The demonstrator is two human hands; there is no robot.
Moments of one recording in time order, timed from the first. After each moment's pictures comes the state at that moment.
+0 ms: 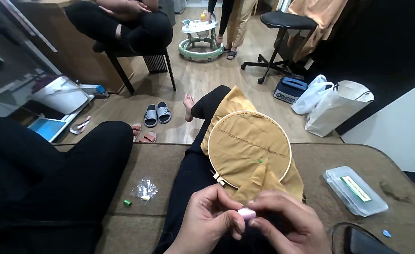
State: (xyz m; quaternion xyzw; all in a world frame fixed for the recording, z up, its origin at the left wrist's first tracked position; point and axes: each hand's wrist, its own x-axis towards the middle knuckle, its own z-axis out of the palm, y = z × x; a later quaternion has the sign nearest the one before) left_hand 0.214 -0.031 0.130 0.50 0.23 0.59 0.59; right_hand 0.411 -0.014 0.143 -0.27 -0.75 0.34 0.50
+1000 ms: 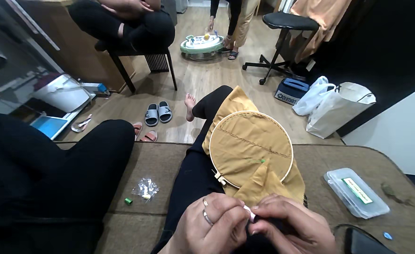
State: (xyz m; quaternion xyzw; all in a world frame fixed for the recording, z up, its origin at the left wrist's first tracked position) left_hand 0.209 -0.027 0.130 0.77 0.30 0.56 0.00; right_hand 0.408 -0.019 0.144 -0.28 -0.76 0.29 0.51
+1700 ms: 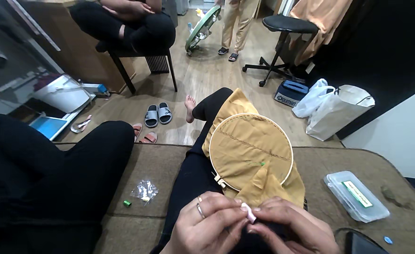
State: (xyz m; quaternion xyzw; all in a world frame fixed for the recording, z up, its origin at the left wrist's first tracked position) left_hand 0.203 -0.028 0.131 0.74 0.30 0.59 0.11; right_hand 0.407 -0.020 0.146 -0.29 -0.76 0.26 0.51
